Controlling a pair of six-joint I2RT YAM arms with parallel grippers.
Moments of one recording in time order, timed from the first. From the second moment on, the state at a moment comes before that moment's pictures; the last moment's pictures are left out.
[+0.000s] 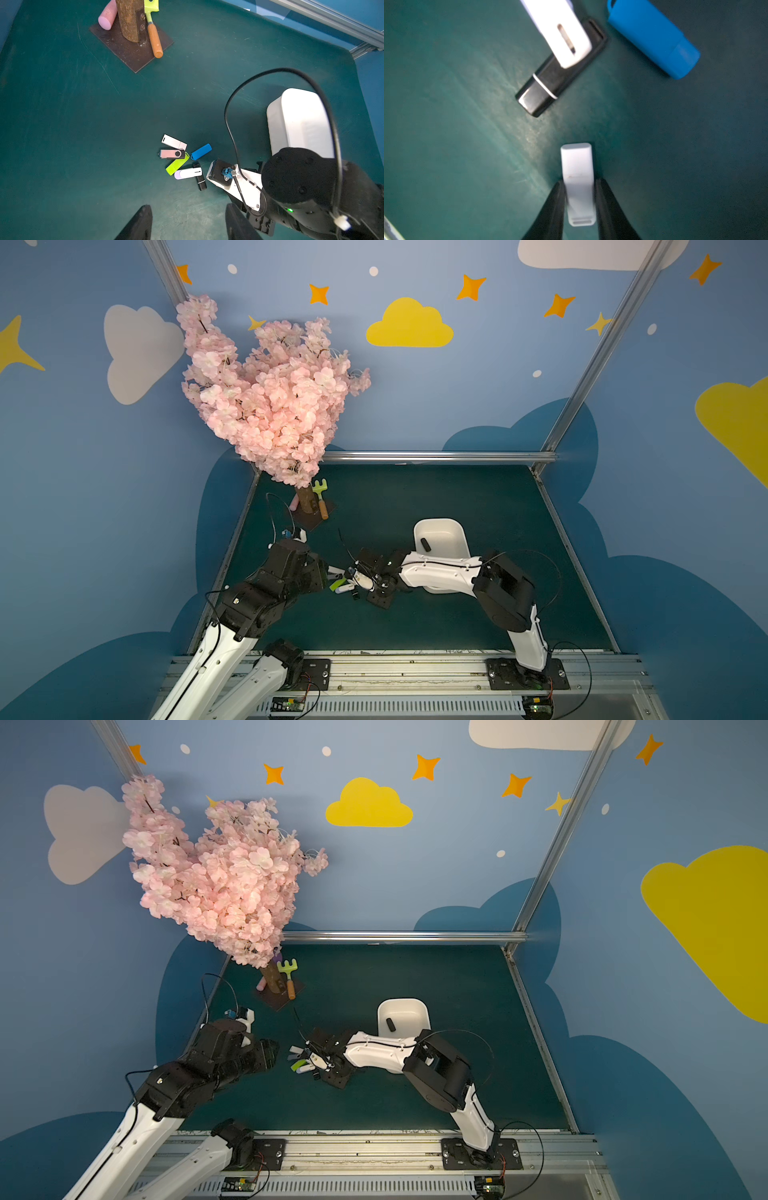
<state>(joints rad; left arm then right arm) -0.45 0.72 0.93 -1.05 -0.14 -0.56 1.17 2.06 1.47 -0.73 0.00 -0.11</state>
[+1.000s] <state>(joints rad) -0.45 0.73 0.92 -1.03 -0.11 -0.55 0.63 1.49 1.16 -0.60 0.06 0.23</state>
